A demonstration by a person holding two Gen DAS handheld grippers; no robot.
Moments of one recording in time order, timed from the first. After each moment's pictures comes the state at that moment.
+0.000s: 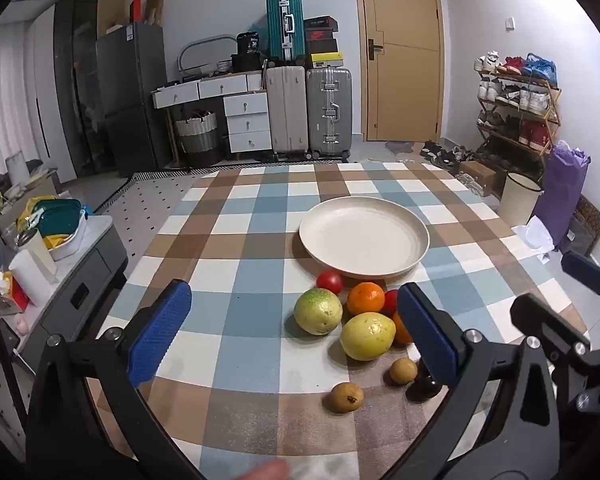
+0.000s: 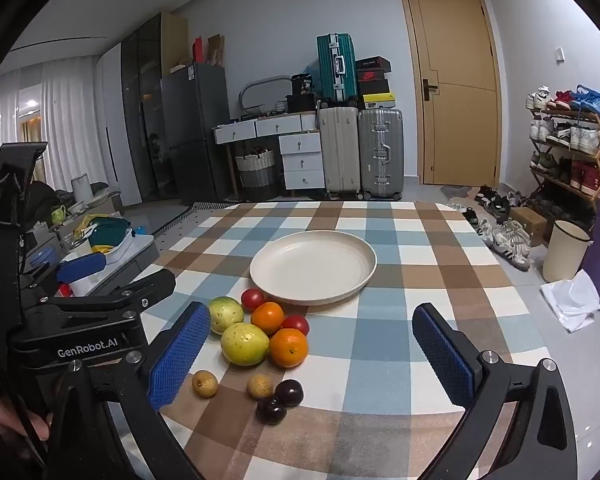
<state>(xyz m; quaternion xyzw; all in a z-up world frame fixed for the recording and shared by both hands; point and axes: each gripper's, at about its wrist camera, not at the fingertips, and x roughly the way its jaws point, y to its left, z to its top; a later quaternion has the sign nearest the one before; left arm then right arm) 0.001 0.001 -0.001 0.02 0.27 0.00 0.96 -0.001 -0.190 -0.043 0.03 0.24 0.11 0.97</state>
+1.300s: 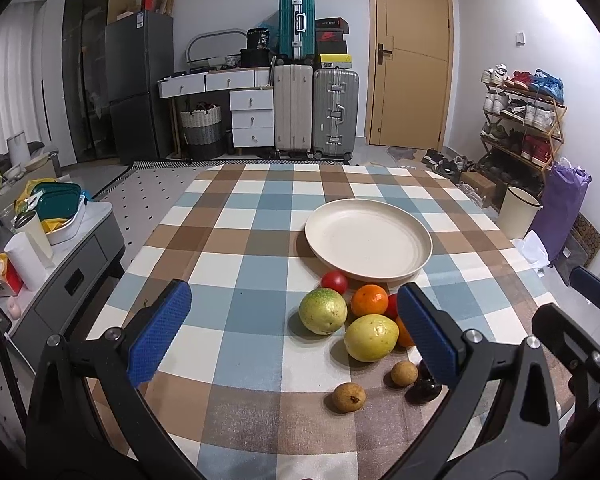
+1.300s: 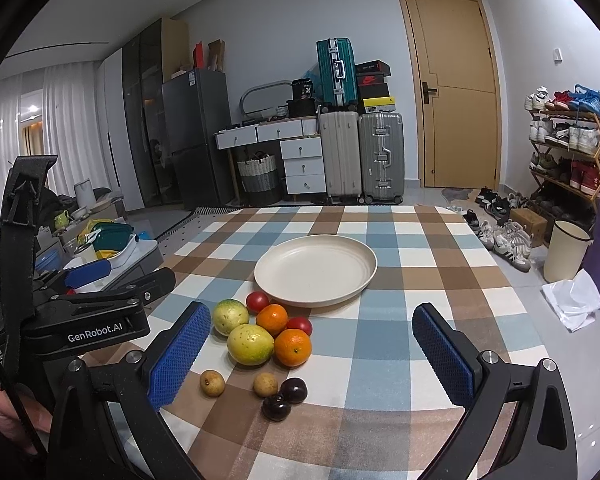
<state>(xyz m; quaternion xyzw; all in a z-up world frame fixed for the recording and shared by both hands) -0.006 0.012 0.005 0.00 0.27 0.00 0.96 -0.010 -0.190 -0.039 0.03 0.23 0.11 0.97</state>
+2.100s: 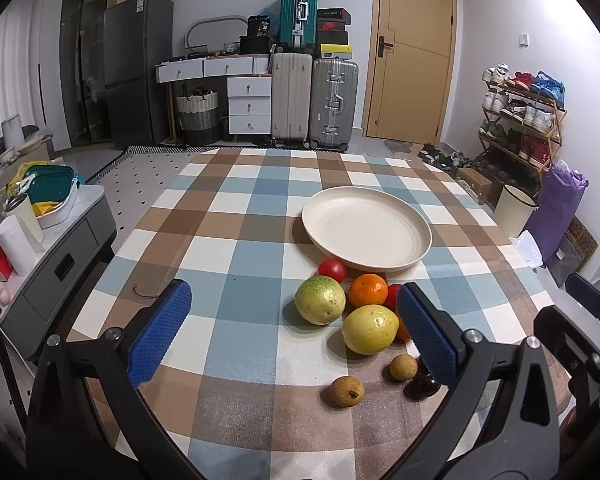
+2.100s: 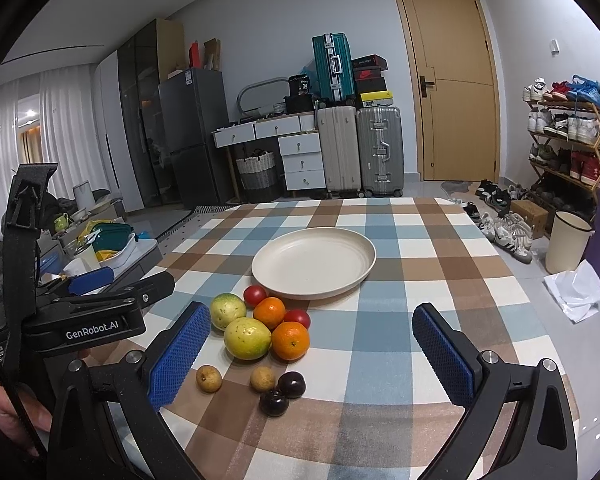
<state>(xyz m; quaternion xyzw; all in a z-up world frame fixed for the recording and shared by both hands) 0.011 0.020 -0.017 -0.03 0.30 -0.01 0.95 -0.009 -0.196 -0.046 0.05 0.24 0.11 0.96</state>
